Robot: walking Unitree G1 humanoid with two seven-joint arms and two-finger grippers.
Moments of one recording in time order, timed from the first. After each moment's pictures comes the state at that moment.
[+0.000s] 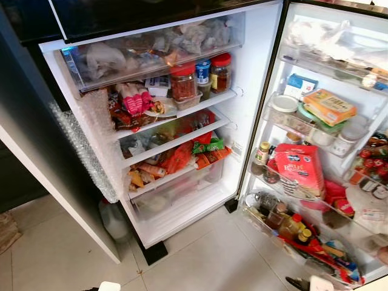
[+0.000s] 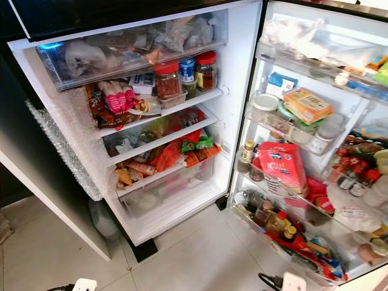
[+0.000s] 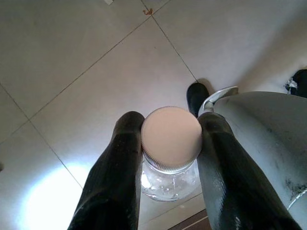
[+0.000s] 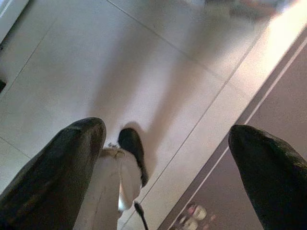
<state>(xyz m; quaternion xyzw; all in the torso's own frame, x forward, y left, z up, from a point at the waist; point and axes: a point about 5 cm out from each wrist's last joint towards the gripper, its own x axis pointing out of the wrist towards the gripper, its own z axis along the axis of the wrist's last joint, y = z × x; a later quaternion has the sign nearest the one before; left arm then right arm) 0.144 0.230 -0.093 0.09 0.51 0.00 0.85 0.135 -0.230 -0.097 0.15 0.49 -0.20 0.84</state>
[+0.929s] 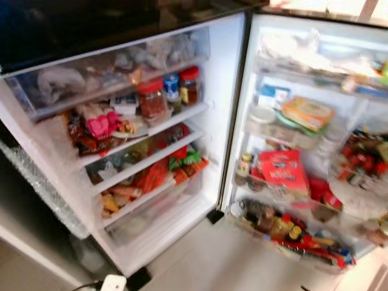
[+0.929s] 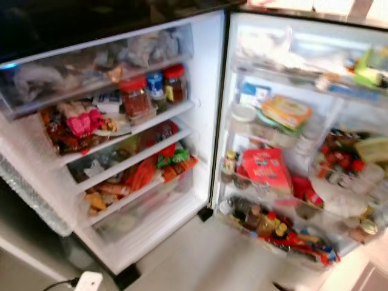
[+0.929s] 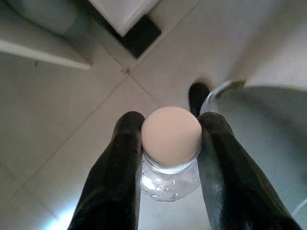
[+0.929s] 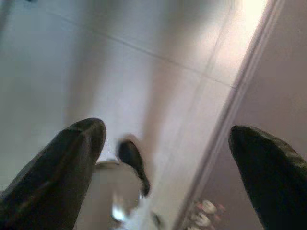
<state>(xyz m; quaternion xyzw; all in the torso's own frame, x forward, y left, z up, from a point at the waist) 0.145 0.231 -0.092 0.08 0.51 0.00 0.86 0.129 -0.232 -0.099 0.17 0.51 -0.21 0.82</state>
